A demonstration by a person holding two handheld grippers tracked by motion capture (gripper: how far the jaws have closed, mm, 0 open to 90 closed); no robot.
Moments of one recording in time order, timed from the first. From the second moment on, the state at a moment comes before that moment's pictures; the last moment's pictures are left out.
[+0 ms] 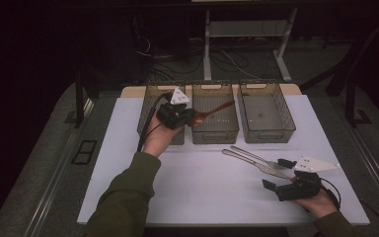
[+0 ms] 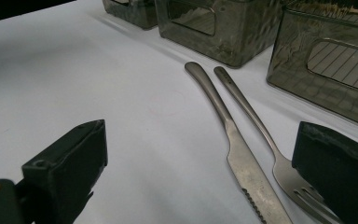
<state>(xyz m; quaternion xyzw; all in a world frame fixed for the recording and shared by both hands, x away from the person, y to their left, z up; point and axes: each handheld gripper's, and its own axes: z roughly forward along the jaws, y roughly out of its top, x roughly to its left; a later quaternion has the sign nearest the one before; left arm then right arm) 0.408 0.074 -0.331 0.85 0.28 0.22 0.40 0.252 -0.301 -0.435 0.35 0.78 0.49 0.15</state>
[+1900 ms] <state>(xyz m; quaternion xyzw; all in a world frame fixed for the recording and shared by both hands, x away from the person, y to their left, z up) 0.451 0.033 -0.368 0.88 0.31 0.17 0.32 0.252 -0.303 -0.435 0.35 0.78 0.49 0.15</state>
